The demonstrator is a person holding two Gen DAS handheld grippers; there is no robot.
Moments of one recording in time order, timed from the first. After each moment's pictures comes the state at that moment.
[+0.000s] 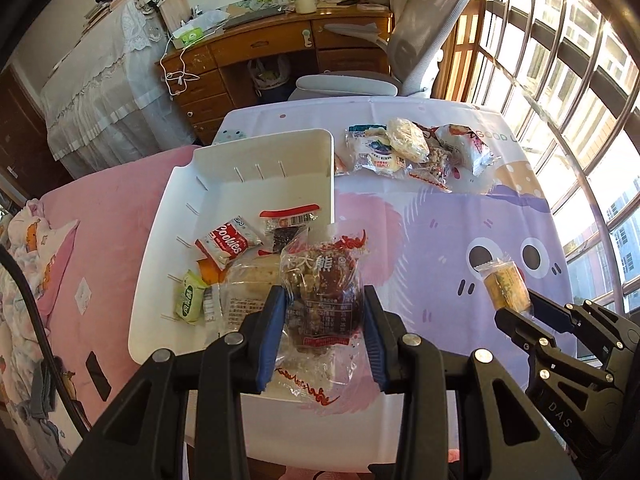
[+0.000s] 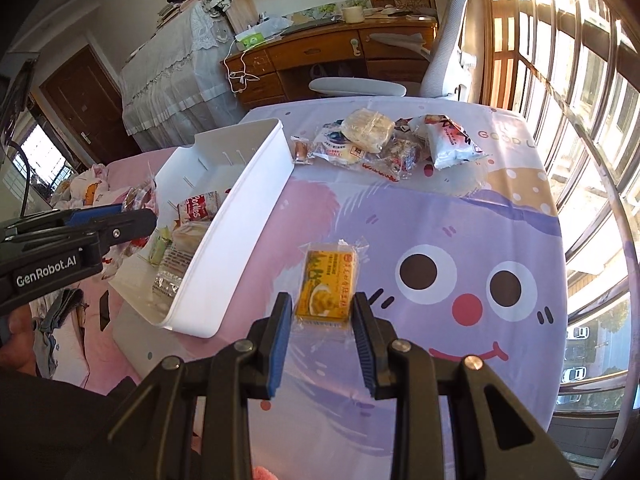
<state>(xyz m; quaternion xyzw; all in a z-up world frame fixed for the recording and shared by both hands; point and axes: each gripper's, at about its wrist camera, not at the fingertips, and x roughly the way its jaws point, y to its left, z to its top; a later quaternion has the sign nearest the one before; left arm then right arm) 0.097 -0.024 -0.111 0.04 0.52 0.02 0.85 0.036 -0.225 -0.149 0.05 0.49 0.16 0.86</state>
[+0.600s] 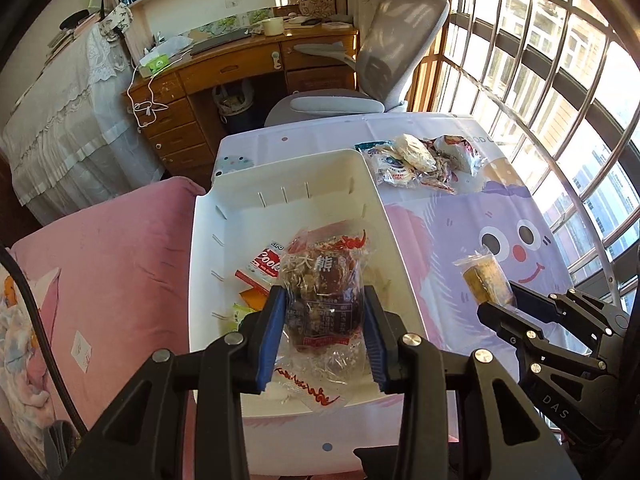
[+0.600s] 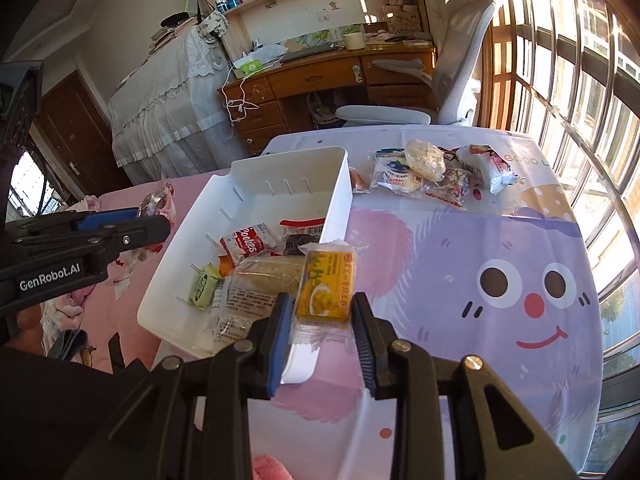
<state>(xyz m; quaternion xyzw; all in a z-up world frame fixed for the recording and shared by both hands) 0.099 0.086 -0.089 0.07 0.49 -0.08 0.87 0.019 -0.112 -0.124 0.07 0.45 0.12 0.88</state>
